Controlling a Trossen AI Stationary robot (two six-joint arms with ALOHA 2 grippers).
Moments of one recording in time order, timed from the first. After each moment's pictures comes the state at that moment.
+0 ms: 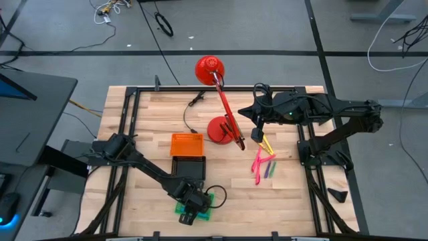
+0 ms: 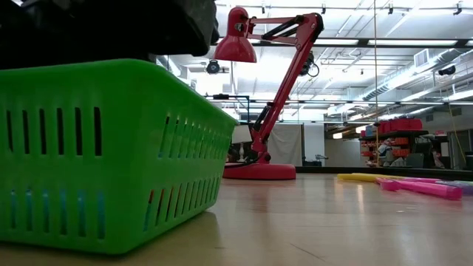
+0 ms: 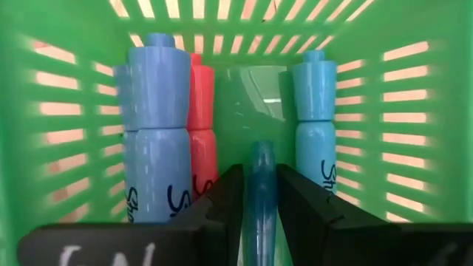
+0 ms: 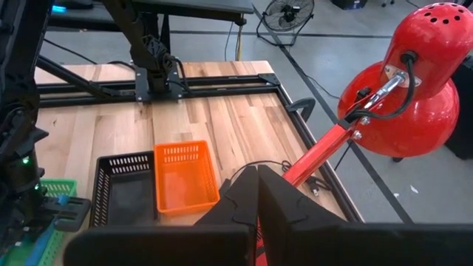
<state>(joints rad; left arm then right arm) -0.55 2.04 1.35 -0.50 0.07 -0.30 0.10 1.32 1.60 -0.79 0.38 0.04</state>
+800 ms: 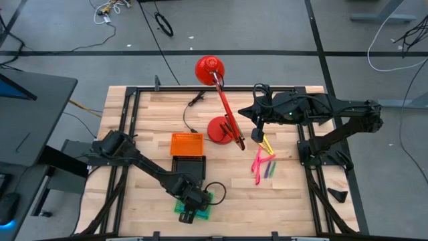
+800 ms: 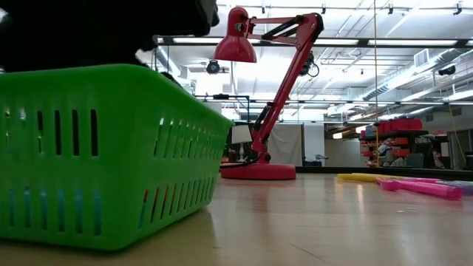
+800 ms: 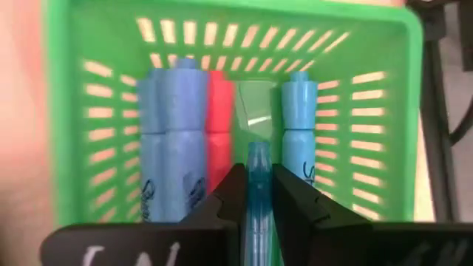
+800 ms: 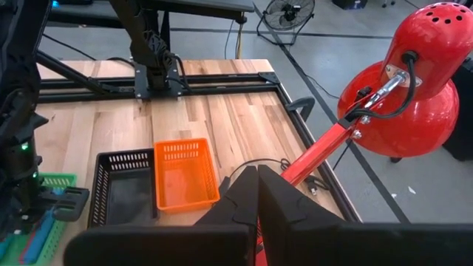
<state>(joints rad) -0.52 1.98 1.34 -0.52 0.09 -0.34 0.10 1.32 1.60 -0.79 0.38 0.03</state>
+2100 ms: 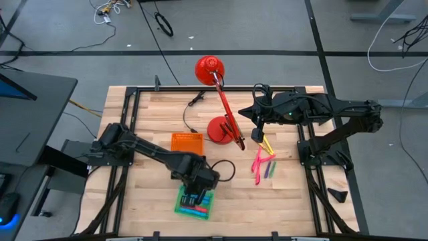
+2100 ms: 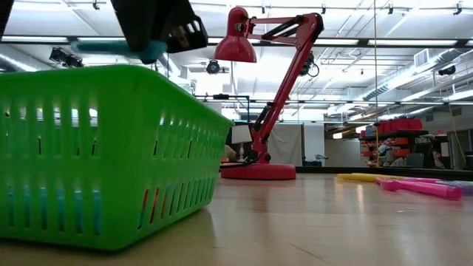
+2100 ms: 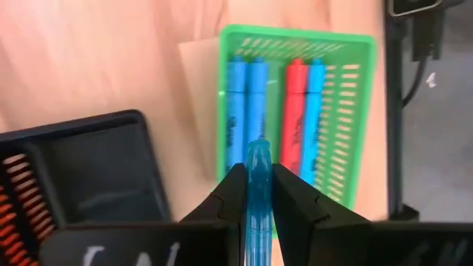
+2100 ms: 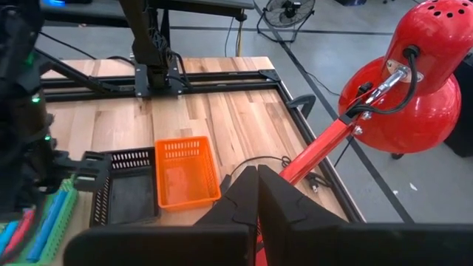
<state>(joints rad) -0.37 1.94 1.68 -1.08 0.18 -0.20 0.10 1.32 1.60 -0.80 0.38 0.05</state>
